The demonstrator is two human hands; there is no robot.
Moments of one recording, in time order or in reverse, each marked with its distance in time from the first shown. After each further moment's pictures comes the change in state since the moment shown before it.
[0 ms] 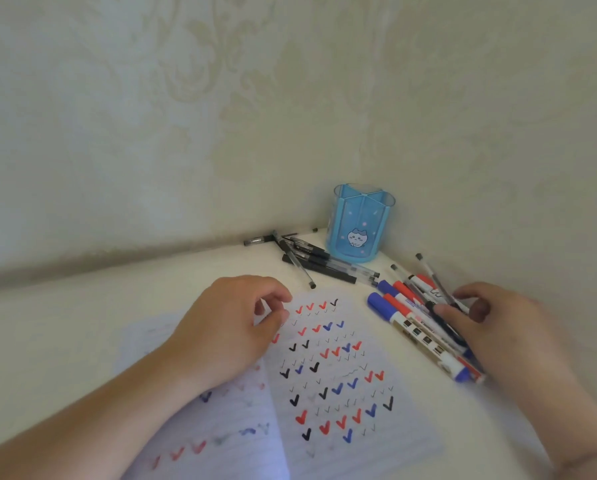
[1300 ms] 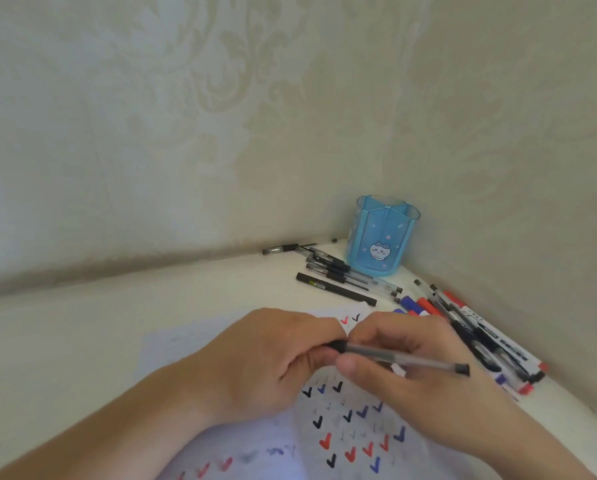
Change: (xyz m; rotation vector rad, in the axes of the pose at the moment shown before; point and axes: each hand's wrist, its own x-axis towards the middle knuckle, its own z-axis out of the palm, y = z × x) left_hand -0.004 0.013 -0.010 -0.041 -0.184 0.485; right_hand -0.048 -0.099 0.004 0.618 -0.391 -0.669
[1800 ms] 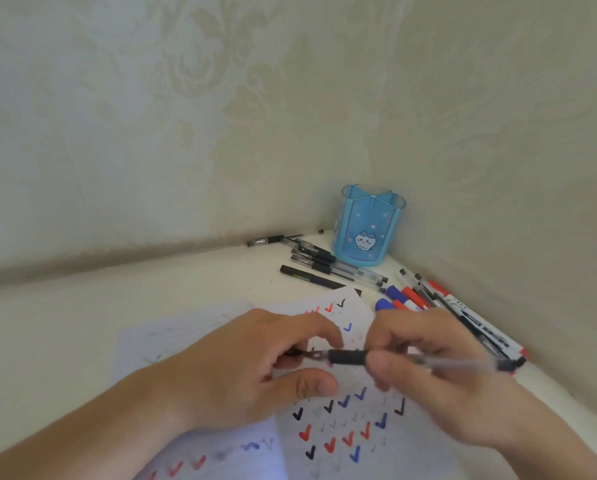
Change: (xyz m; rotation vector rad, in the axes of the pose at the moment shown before) left_hand 0.000 0.004 0.003 -0.194 -0.127 -0.086; right_hand -0.012 0.016 -0.021 0.116 -0.051 -0.184
